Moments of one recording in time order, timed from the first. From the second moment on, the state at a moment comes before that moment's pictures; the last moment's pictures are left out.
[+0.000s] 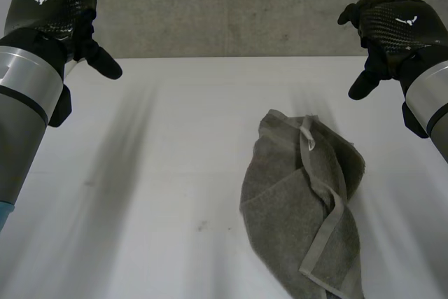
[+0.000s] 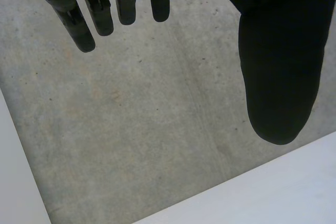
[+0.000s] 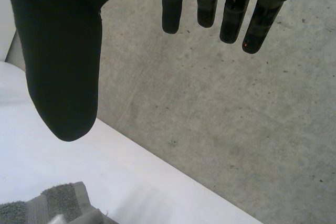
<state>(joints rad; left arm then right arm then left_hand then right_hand) 4.25 -1.58 -1.45 3.20 -1.73 3.20 1.94 -1.53 1.46 0.03 1.55 2.97 0.18 0.17 0.17 0.18 0.03 0.28 0.26 0.23 0.25 0.08</state>
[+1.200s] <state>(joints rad) 3.91 -2.20 -1.31 3.20 -1.68 3.25 1.77 -1.32 1.78 -0.04 1.19 2.44 1.13 1.19 1.19 1.19 1.00 1.09 1.30 1.27 1.35 0.94</state>
